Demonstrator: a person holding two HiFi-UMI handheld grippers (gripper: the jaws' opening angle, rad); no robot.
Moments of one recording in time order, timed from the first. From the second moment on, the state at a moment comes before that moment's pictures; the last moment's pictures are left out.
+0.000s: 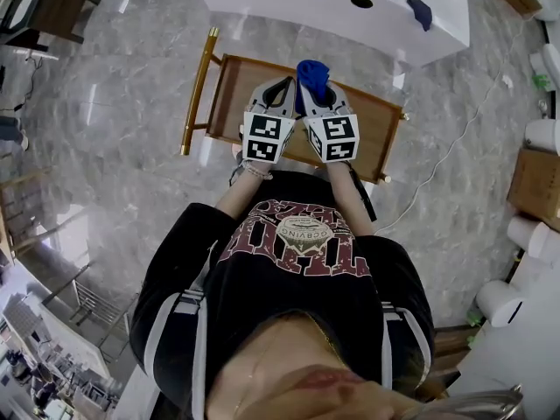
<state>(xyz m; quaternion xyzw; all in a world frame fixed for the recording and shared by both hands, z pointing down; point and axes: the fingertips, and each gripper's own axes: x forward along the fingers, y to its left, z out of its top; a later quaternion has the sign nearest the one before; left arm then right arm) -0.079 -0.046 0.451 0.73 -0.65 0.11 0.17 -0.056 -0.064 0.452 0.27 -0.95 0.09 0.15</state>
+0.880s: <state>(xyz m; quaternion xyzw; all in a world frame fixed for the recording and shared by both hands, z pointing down) -0.104 -0.036 0.416 0.71 -0.68 0.11 0.13 -0.089 -0.050 0.428 0.23 -0.96 0.07 0.13</state>
